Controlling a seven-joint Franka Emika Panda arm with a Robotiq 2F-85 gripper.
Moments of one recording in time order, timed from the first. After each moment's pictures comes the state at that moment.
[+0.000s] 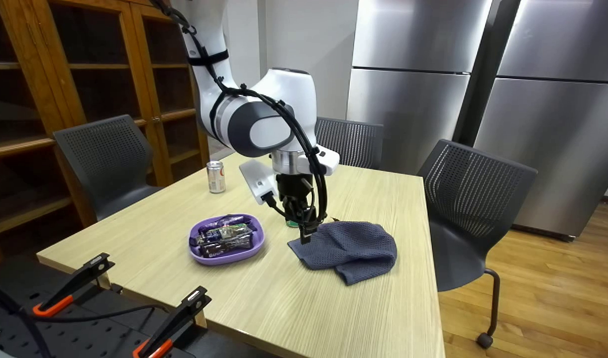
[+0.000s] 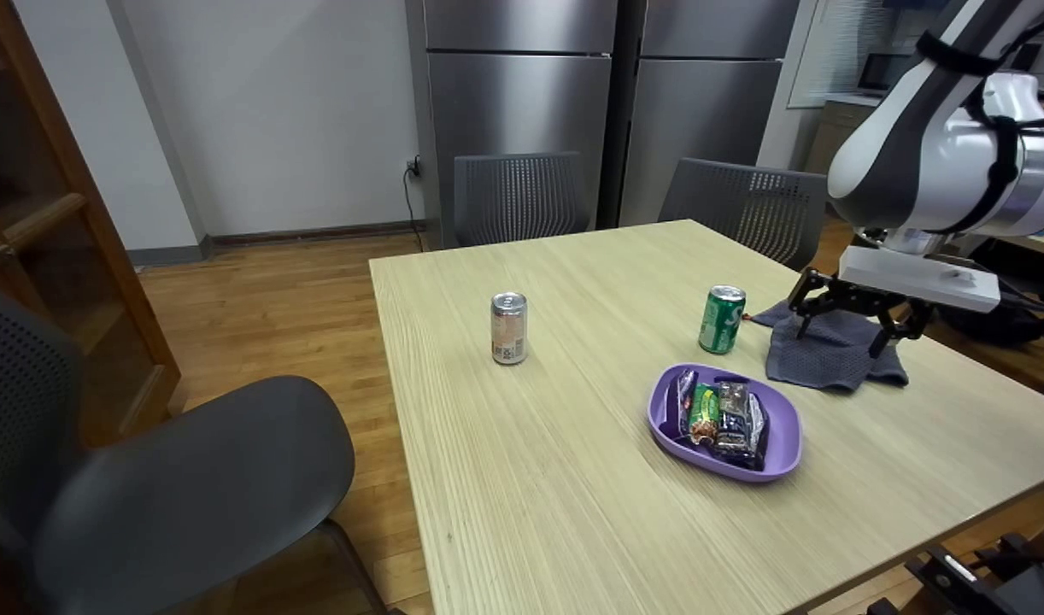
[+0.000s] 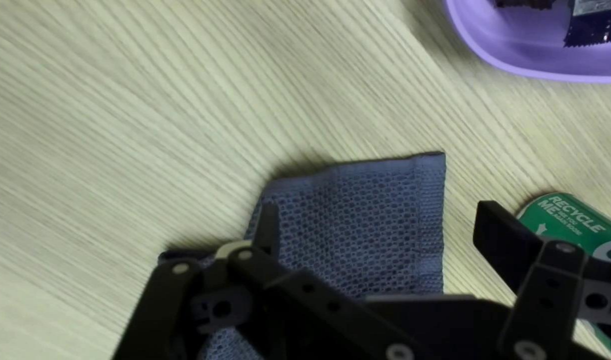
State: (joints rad) arm -0.18 0.51 -0.11 -2.40 0.30 3.01 0.16
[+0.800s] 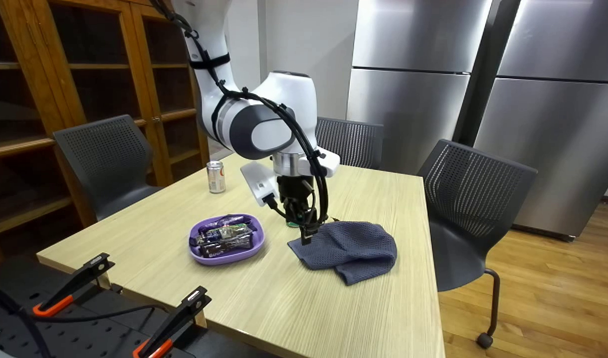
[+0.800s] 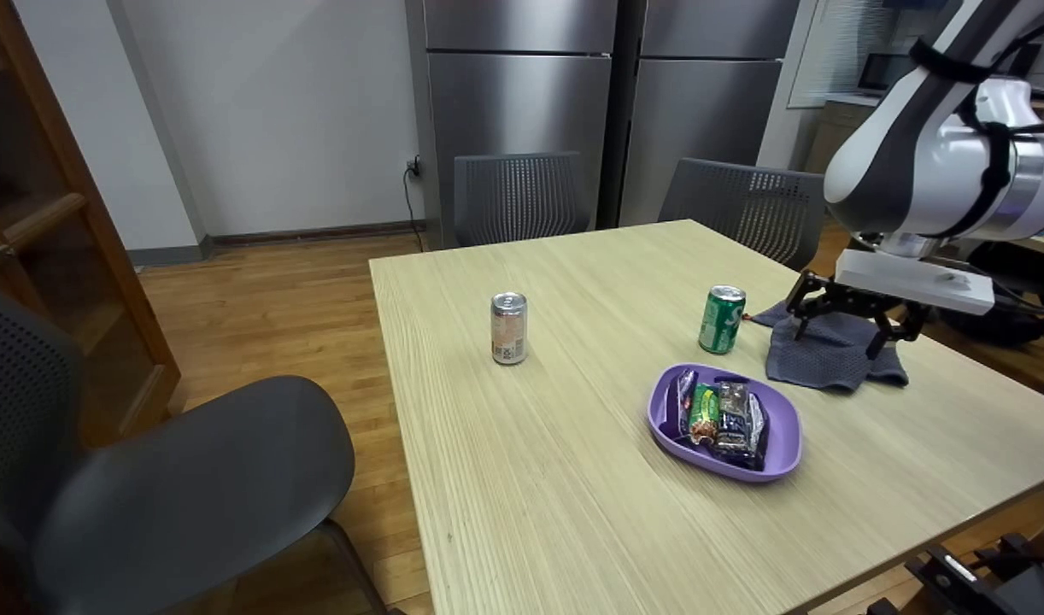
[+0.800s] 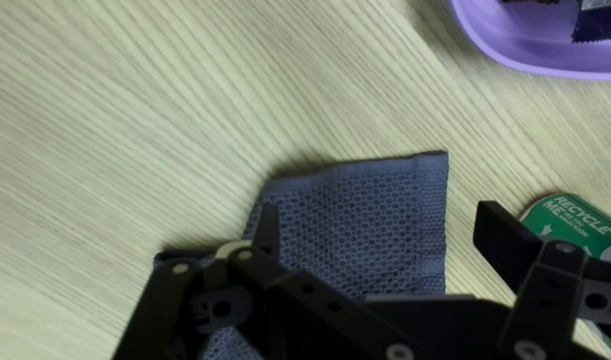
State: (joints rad) arm -0.17 0.53 -0.12 -2.38 0.30 3.01 0.16
